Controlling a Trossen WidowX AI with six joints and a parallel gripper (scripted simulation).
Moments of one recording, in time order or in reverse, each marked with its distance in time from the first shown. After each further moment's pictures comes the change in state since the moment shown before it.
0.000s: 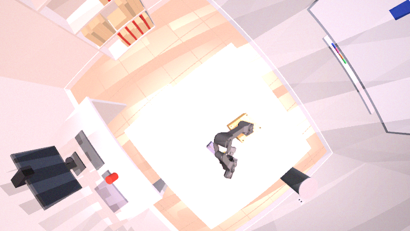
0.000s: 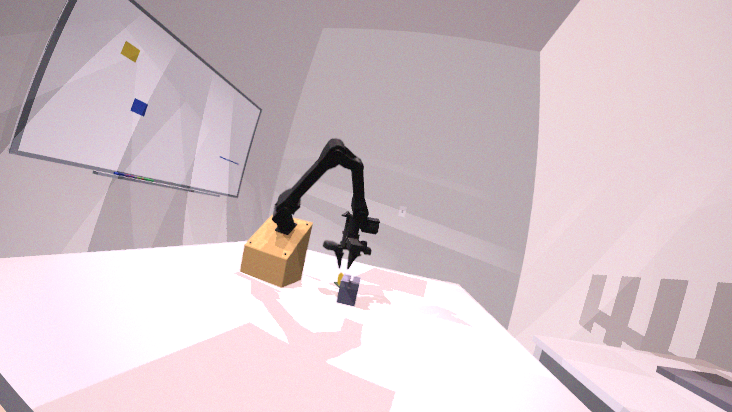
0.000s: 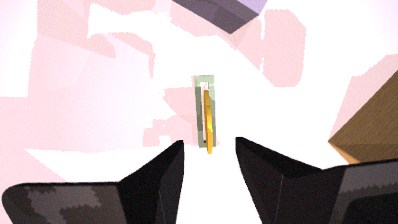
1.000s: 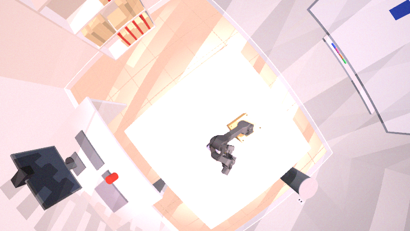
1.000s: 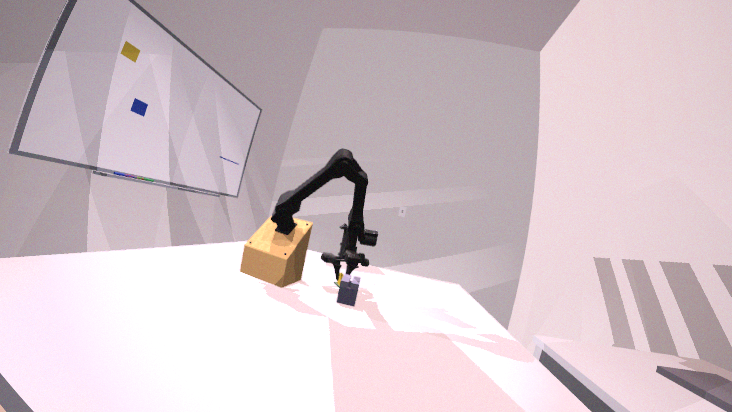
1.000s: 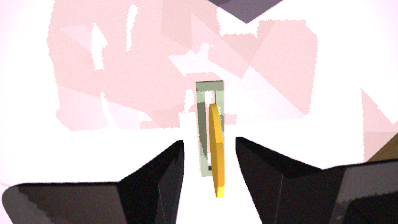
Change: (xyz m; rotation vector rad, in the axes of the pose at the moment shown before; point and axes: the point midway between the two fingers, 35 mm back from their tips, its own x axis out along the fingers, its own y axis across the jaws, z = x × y) arm 0.048 0.000 0.000 -0.001 -0.002 -0.001
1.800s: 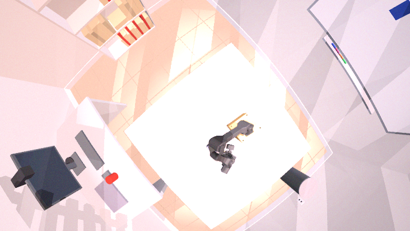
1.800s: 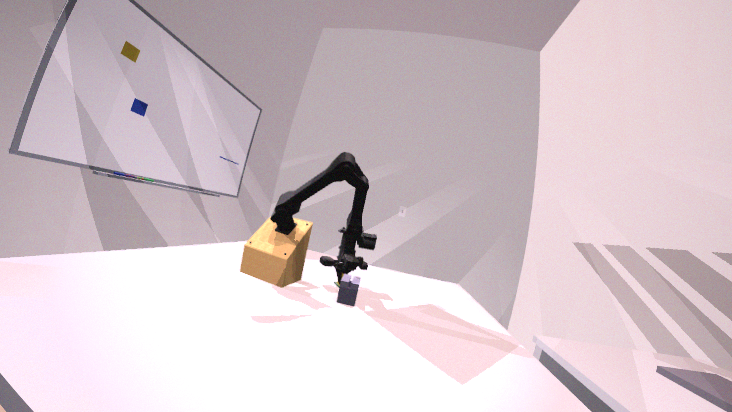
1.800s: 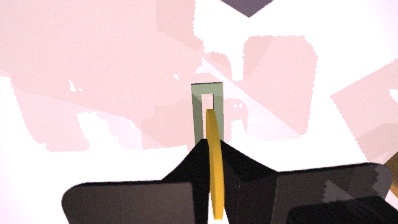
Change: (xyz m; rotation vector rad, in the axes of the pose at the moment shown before) arm 0.014 -0.003 -0.001 -0.001 0.000 -0.006
